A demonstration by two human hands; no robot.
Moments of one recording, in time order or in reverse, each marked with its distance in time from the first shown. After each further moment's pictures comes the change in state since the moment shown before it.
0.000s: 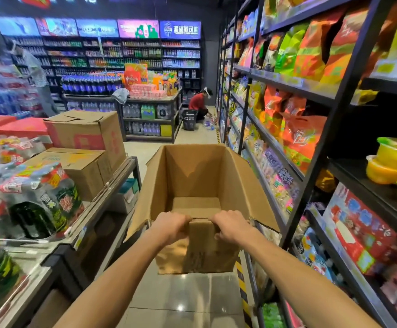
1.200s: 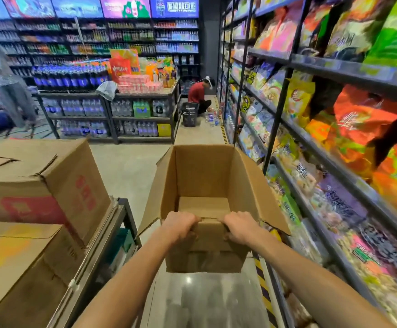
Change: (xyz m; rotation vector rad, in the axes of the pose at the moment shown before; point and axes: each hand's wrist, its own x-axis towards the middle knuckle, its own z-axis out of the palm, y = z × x) left_hand 0.461 -0.302 -0.015 -0.020 -0.123 0.028; right_hand 0.522 0.144 -0.006 0.033 -0.120 0.054
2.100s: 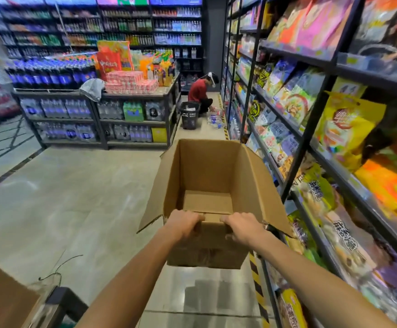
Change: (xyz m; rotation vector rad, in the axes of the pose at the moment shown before) left_hand 0.399 -0.107 -0.072 0.030 -0.037 -0.033; right_hand 0.347 0.219 -0.059 0.013 0.018 -0.016
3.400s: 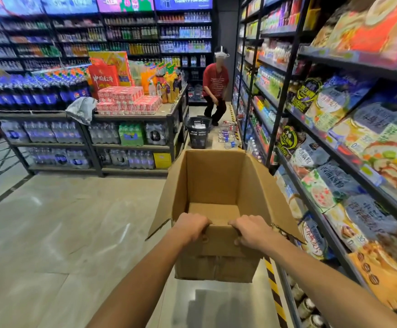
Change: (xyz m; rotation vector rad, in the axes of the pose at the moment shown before) left_hand 0.511 -0.257 -0.112 0.027 -0.057 -0.001; right_hand 0.541 0.204 -0.093 -0.015 -0.047 -0.017
